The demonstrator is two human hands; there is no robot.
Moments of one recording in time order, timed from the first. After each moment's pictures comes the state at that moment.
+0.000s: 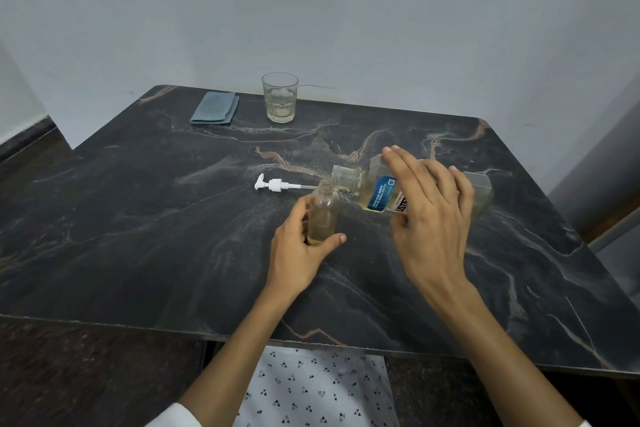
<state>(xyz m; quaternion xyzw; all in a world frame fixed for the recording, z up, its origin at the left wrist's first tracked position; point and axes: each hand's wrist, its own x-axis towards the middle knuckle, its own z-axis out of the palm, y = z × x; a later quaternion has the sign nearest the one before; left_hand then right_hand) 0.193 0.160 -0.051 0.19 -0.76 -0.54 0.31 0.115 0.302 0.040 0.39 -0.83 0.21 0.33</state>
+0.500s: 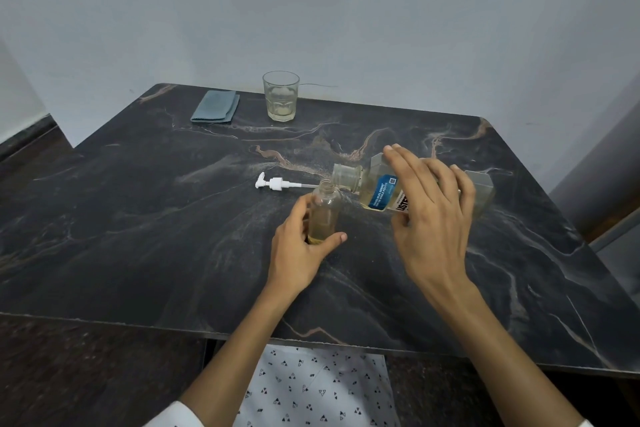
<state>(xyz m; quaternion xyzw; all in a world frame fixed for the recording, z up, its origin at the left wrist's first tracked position) 0.192 0.159 -0.053 0.19 -0.75 -0.54 0.32 0.114 0.302 0.039 0.39 -0.83 0.21 0.33</state>
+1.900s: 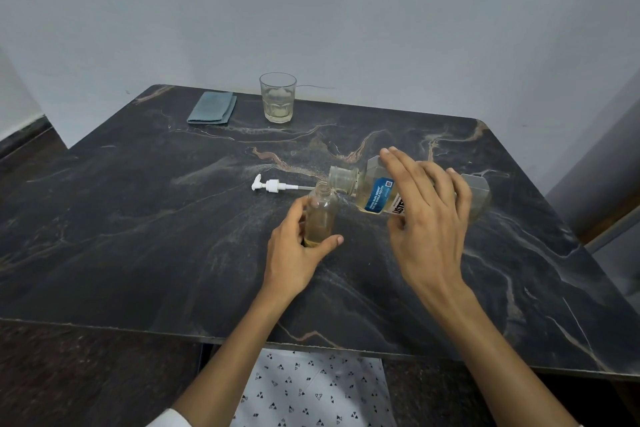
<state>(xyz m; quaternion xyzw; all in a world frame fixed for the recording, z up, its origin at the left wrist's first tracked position) 0.193 0.160 -0.051 0.19 -0.75 -0.55 0.31 0.115 0.302 0.038 0.39 -0.83 0.22 0.33</state>
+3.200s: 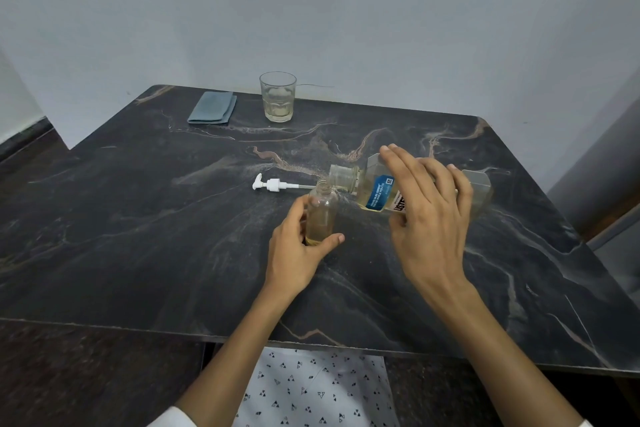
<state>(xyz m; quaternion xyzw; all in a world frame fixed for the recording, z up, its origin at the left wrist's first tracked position) 0.194 0.161 -0.049 0.20 -0.76 -0.54 0.30 0.114 0.302 0.039 0.39 -0.83 0.21 0.34</state>
